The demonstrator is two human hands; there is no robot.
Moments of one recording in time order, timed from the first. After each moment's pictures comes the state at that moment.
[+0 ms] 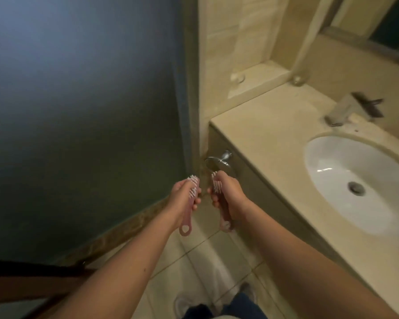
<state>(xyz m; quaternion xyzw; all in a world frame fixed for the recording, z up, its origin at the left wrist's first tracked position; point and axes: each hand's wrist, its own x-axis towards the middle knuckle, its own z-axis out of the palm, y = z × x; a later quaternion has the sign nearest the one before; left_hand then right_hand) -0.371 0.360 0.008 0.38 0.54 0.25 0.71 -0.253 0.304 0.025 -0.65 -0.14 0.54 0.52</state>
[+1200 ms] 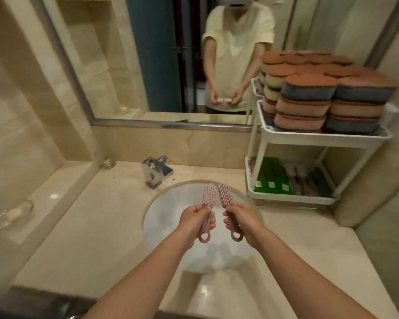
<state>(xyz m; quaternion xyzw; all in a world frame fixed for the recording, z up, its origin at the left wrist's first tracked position) 0.055 0.198 0.067 0.61 0.27 -0.08 0.74 0.081 0.051 0.073 -0.69 0.12 0.20 0.69</state>
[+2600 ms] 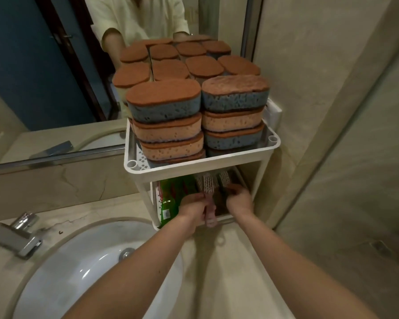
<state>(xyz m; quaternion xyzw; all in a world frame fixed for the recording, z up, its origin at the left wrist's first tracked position) 0.247 -0.053 0.074 0.64 0.24 -0.21 0.70 0.252 -0.174 0.046 -0.79 0.27 -0.01 0.55</state>
